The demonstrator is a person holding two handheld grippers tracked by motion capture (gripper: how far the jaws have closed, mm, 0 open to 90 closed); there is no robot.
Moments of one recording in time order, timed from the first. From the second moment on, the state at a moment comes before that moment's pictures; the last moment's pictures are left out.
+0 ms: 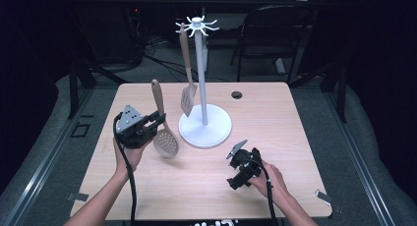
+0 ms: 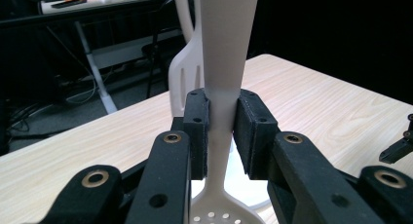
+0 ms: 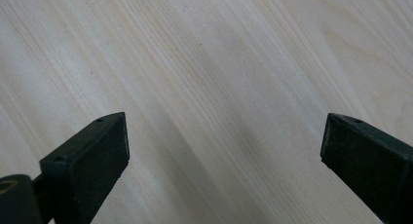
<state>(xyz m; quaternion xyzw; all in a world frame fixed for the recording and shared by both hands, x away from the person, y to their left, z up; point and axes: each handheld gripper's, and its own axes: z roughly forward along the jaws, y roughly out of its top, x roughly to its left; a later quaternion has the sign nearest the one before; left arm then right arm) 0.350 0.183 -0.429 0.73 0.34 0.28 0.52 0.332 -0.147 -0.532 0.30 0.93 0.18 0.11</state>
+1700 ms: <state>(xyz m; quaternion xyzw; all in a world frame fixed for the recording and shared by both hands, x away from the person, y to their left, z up) 0.382 0.138 -0.372 0.72 0.32 0.29 0.54 0.329 -0.150 -0.528 0.30 0.93 0.19 0.11</state>
